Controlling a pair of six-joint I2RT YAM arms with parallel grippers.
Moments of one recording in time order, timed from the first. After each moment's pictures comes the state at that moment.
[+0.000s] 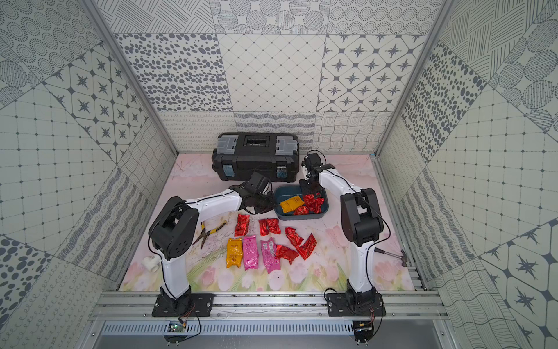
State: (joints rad) left arm -0.59 1.97 1.36 -0.35 0.23 -0.88; right arm 0.31 2.01 1.56 -0.70 -0.04 0.04
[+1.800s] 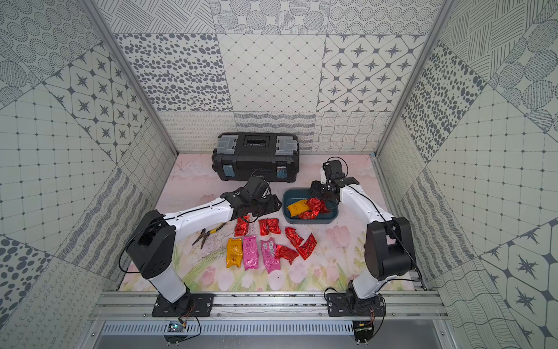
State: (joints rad) left arm -0.68 1.75 1.22 -0.32 0.09 -0.84; right arm 0.22 1.59 1.19 -0.58 -0.18 0.37
